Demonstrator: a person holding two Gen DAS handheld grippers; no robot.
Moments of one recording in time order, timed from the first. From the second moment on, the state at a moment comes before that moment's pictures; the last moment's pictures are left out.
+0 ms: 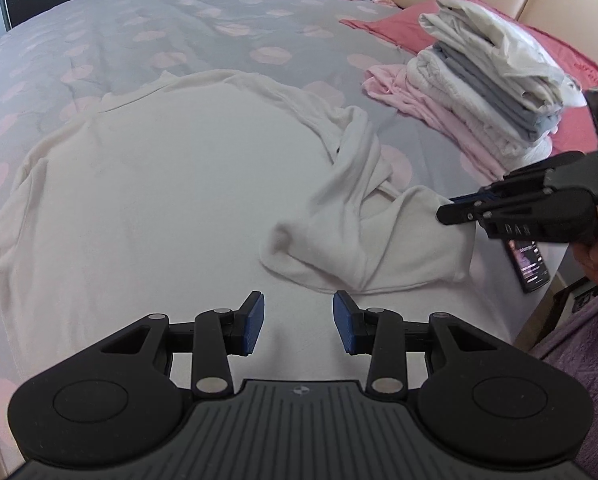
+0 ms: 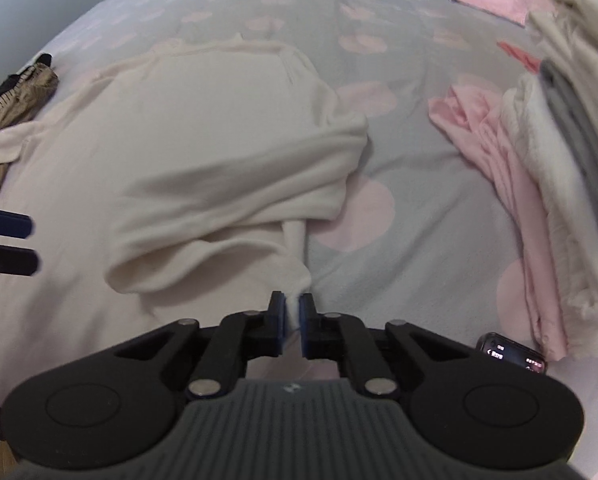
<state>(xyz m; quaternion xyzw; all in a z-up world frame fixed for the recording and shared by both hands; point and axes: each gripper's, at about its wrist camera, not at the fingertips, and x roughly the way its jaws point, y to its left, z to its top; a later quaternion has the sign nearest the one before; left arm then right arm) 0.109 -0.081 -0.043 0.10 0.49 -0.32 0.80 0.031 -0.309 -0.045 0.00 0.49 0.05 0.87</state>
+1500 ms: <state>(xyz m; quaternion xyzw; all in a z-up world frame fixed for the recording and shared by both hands) 0.086 -0.111 -0.085 0.24 0.48 -0.36 0.76 0.013 -0.305 -0.057 -0.10 0.51 0.03 0.86</state>
